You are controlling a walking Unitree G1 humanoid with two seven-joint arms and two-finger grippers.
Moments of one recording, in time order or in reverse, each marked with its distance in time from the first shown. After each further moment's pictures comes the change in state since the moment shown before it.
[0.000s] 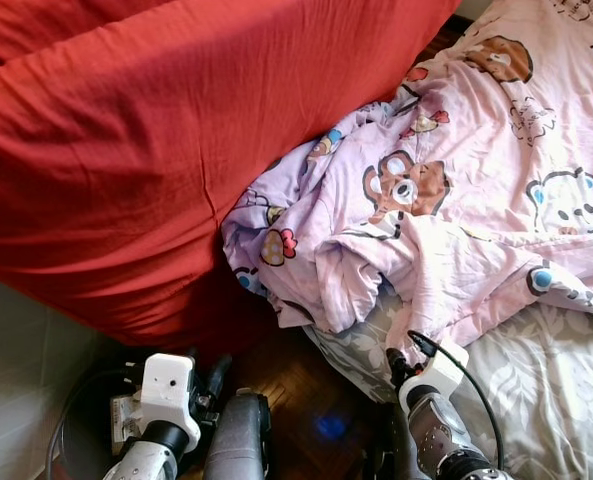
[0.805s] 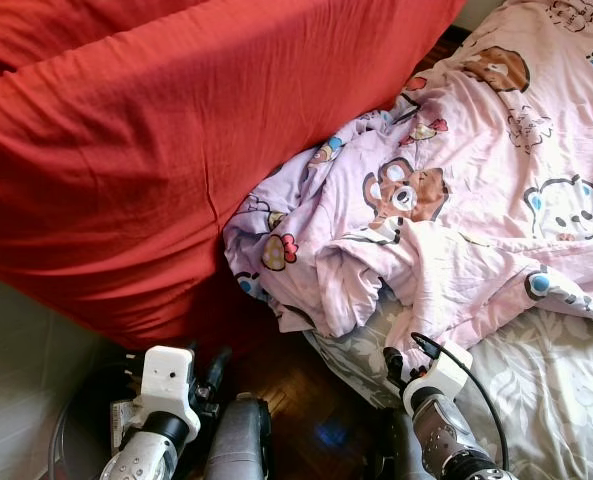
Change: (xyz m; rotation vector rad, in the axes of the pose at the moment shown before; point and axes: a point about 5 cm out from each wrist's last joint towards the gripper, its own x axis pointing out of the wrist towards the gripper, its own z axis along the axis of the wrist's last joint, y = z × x) left arm 0.011 0.003 0.004 0.002 -0.028 -0.008; right arm 0.000 -0.006 0.001 -0.008 0.024 -0.024
